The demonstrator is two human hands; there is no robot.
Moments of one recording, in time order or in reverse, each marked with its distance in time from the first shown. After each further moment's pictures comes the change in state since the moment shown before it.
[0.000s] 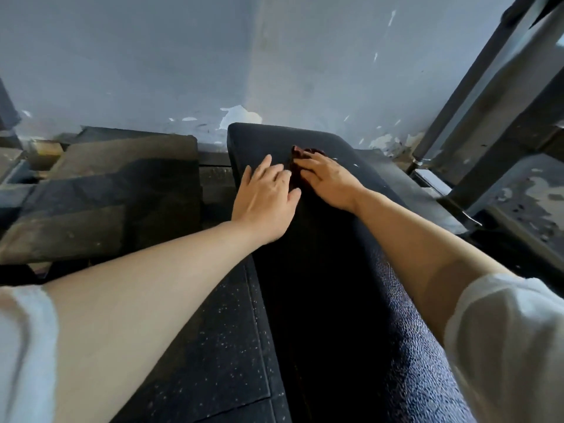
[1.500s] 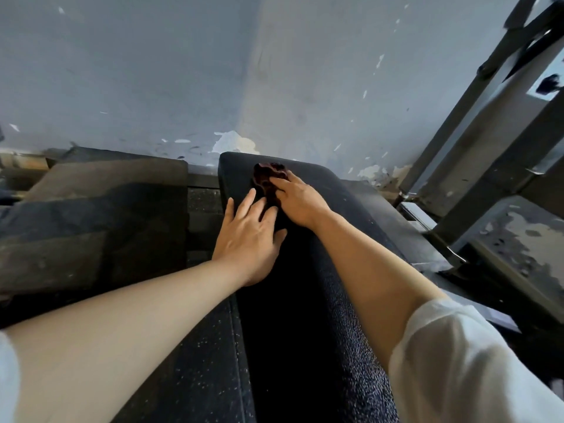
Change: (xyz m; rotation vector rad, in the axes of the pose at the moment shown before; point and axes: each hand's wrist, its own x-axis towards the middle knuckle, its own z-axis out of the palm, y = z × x) left_hand 0.004 -0.010 0.009 0.090 0.002 0.006; right_hand 0.037 -0.029 0.007 -0.031 0.059 0.075
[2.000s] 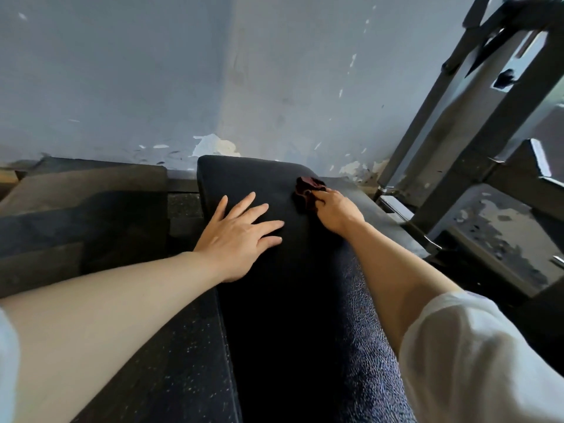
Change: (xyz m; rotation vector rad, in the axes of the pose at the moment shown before) left_hand 0.004 -0.003 -0.008 0.073 -0.147 0.234; right_hand -0.042 0.085 -0.028 -0.015 0.005 0.355
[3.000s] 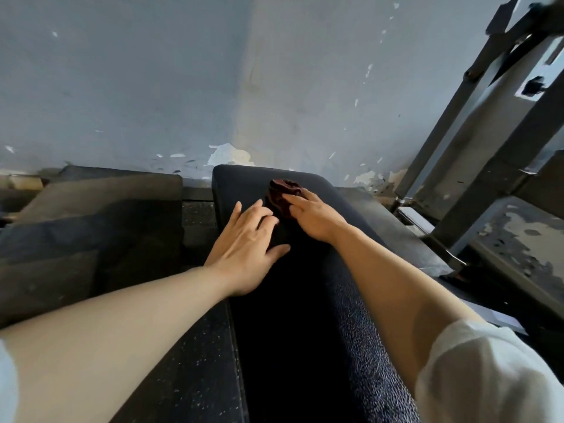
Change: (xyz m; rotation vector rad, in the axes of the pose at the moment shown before) left_hand 0.004 -0.007 0.003 -0.113 0.157 -0.041; right_hand 0.021 -0.048 0.023 0.027 -0.145 -0.221
